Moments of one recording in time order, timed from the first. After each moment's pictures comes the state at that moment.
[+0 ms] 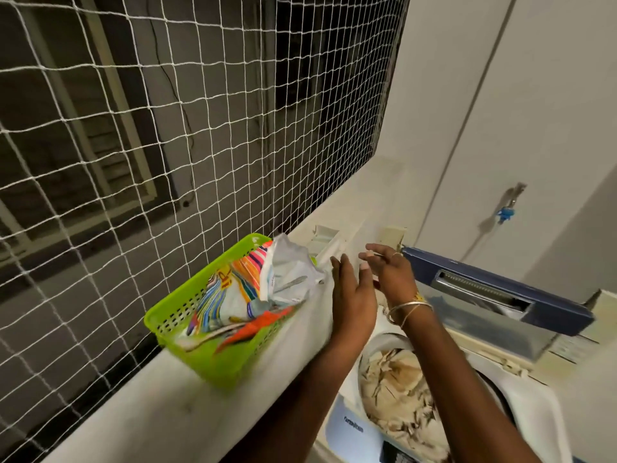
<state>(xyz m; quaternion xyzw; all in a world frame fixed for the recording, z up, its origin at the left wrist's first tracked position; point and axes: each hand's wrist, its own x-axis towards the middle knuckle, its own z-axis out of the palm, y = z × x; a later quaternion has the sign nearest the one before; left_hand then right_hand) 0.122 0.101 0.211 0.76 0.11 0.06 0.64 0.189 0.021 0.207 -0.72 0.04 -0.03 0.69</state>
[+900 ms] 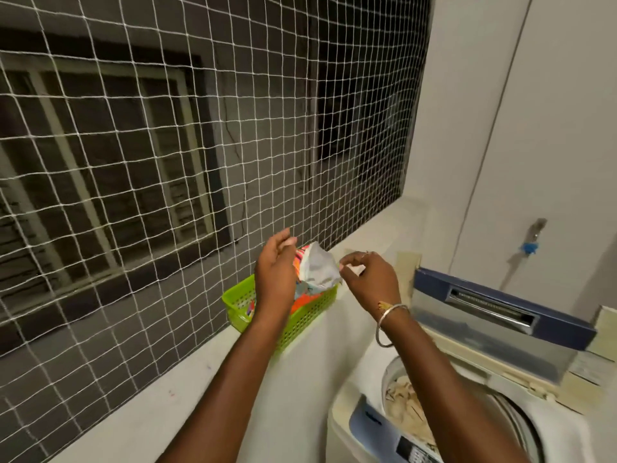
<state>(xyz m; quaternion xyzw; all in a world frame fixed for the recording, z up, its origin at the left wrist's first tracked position) 0.006 0.231 0.305 0.62 0.09 0.31 0.72 0.064 0.072 0.281 -0.87 -0.15 -0.19 0.43</state>
